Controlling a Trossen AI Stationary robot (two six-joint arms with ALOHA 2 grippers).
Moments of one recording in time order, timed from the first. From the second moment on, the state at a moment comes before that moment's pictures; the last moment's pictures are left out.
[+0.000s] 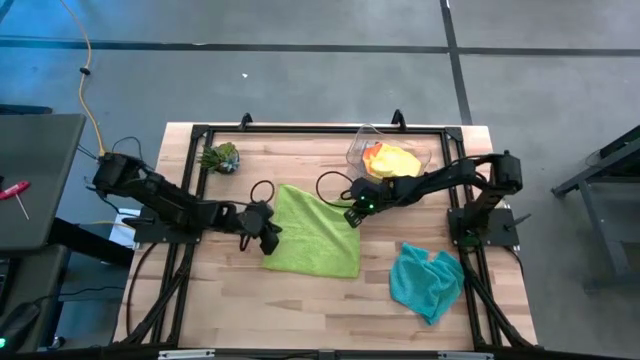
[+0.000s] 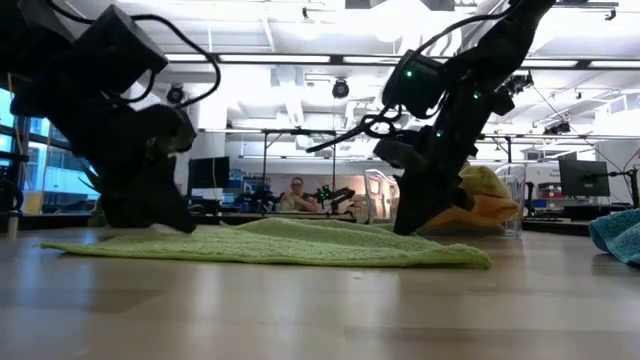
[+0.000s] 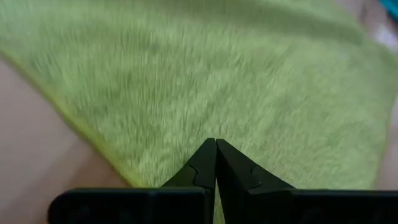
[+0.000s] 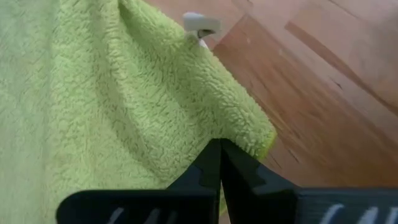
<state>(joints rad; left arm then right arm) -0.06 1.42 0.31 0.30 -0.25 -0.80 -0.14 1.71 0.80 -0.13 0.03 0.68</state>
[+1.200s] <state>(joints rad) -0.18 1.42 0.30 0.29 -0.22 -0.94 -0.13 1.63 0.80 -0.22 0.15 0.99</state>
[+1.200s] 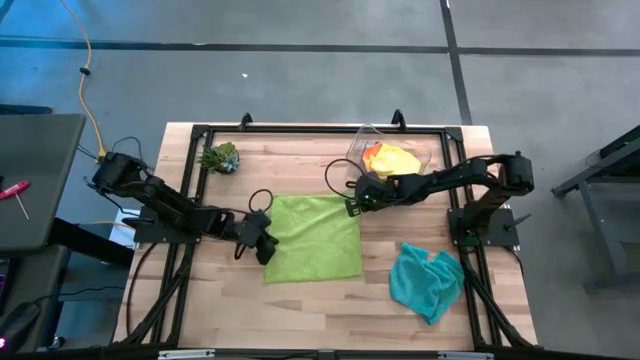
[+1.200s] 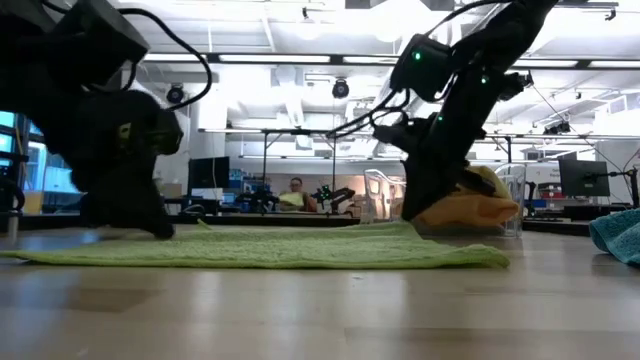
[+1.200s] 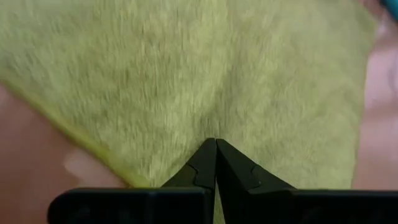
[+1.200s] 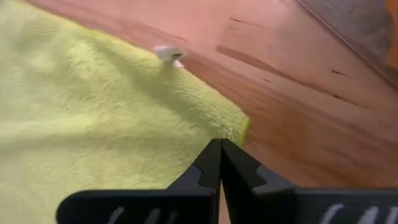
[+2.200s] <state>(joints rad) 0.21 1.47 0.55 0.03 -0.12 -0.41 0.17 1.71 0.80 -0.05 -0.18 0.63</state>
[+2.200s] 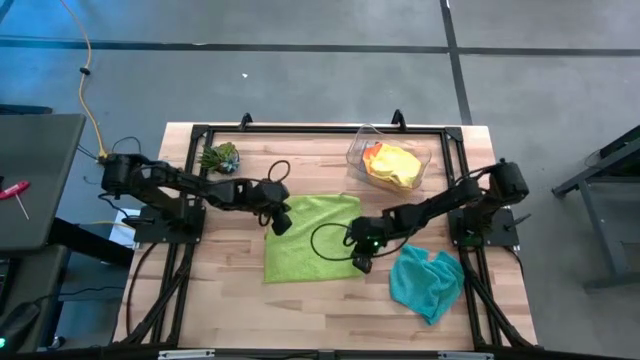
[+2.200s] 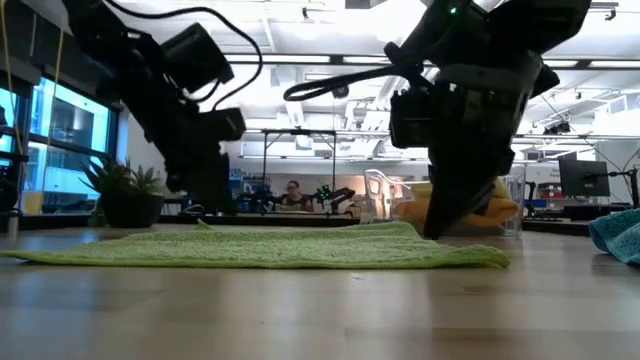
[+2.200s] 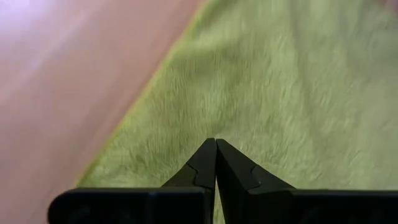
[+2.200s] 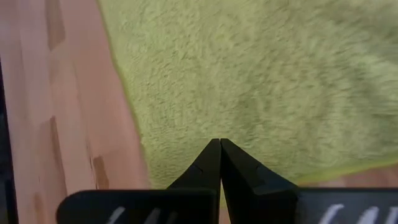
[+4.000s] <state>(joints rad) -0.15 1.44 0.55 0.03 -0.25 -0.47 -0.07 1.63 0.80 -0.18 0.05 0.59</state>
